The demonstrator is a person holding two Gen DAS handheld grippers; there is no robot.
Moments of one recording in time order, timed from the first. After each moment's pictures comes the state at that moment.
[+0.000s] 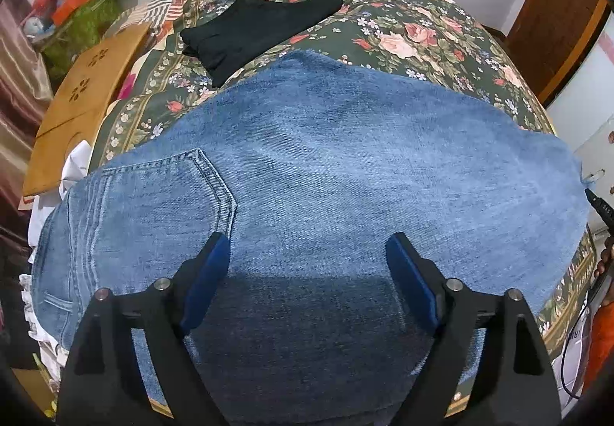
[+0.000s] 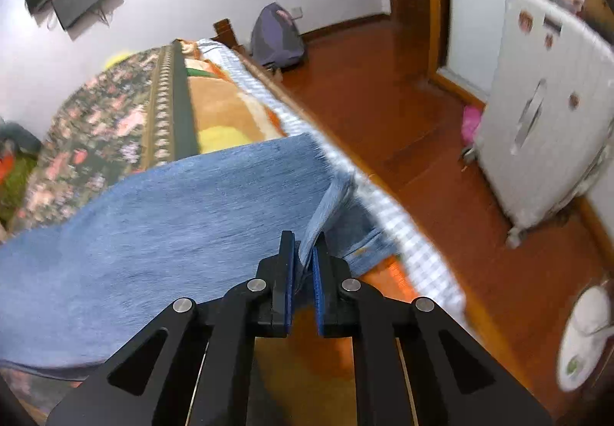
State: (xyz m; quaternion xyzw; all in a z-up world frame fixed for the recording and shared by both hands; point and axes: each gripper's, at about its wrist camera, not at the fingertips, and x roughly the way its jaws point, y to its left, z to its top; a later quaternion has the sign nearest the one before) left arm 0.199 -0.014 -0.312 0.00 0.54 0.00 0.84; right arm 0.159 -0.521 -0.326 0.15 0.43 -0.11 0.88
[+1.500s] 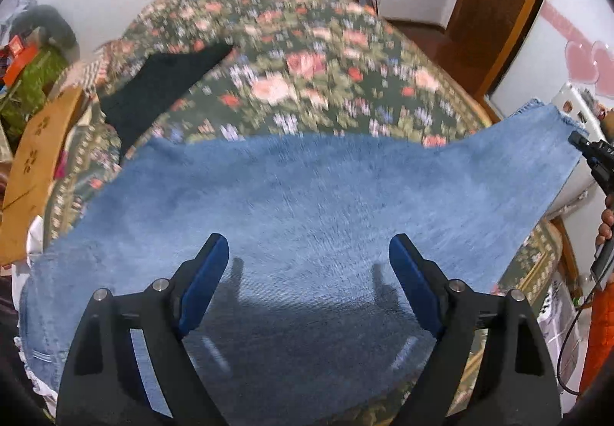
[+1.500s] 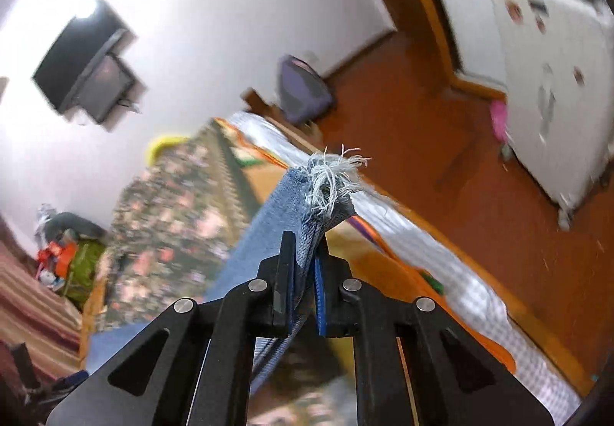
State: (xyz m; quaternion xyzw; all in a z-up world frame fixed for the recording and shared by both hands) left arm 0.221 -0.113 -0.268 0.03 0.49 -0.11 0.86; right arm 0.147 -0.531 -0.223 0.30 0.32 -0.04 0.90
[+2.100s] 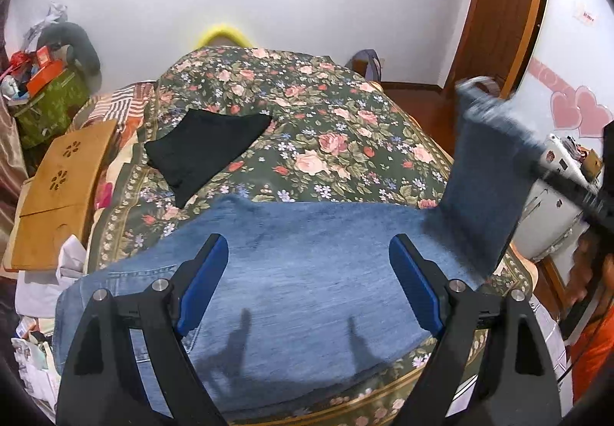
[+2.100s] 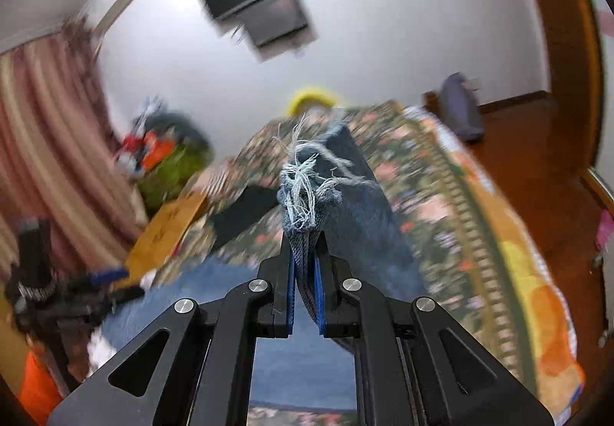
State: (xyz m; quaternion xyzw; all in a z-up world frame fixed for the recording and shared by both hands) left arm 0.181 -0.048 -0.193 -0.01 0.40 -0.10 0.91; right arm 0.152 -0.313 -0.158 0.14 0.31 0.21 0.92
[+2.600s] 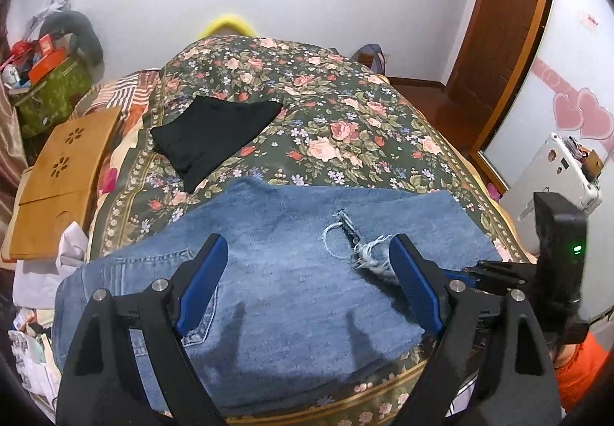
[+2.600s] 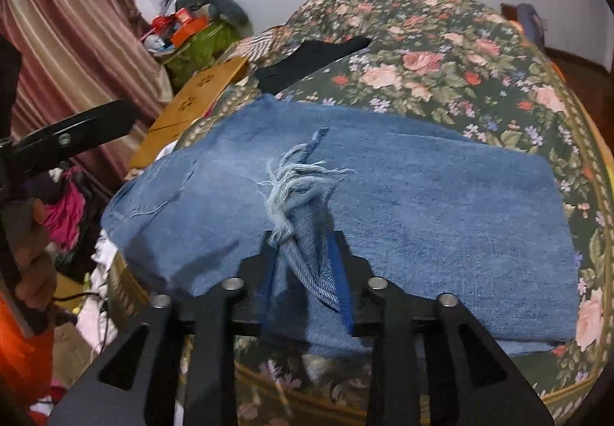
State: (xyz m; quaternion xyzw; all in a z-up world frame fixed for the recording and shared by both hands) left arm 0.180 -0.032 -0.207 -0.01 0.41 -0.10 0.91; right arm 0.150 -0.214 -0.251 0.07 0.47 0.30 0.83
